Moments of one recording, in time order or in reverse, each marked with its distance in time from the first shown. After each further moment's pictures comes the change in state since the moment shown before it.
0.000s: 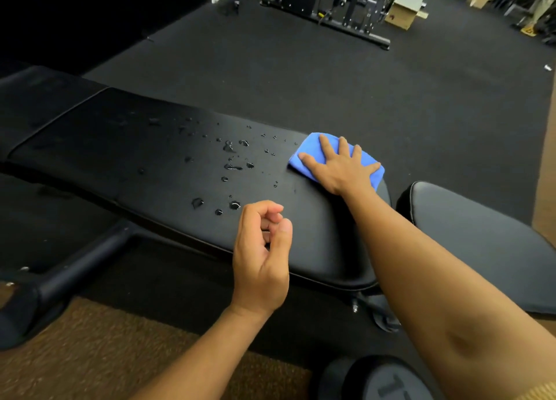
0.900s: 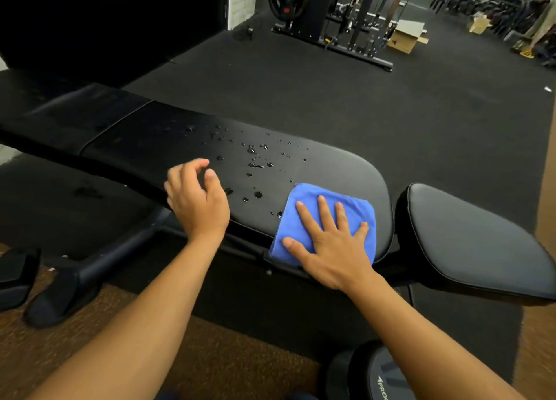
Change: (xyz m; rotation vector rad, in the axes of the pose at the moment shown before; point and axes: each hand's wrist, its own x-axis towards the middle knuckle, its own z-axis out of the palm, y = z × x) left_hand 0.068 -0.010 -0.100 0.547 0.454 0.010; right_hand -0.194 -0.007 0.030 -0.073 -0.038 -0.307
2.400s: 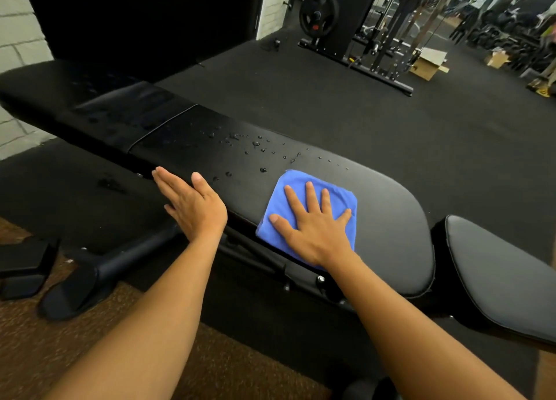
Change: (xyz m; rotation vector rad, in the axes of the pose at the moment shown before) left_hand 0.059 -0.069 -0.018 0.058 0.036 -0.301; right_hand 0.081 -0.100 -0.007 0.053 -0.007 -0.061
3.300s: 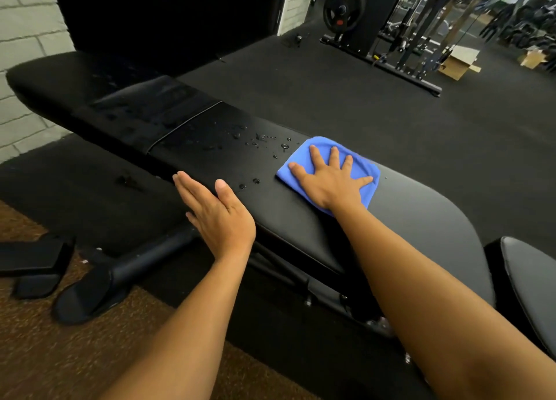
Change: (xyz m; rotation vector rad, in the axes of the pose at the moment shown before) left_hand 0.002 -0.007 0.010 -0.075 0.056 0.020; right_hand 0.138 -0.023 -0.010 -0.005 0.060 0.174
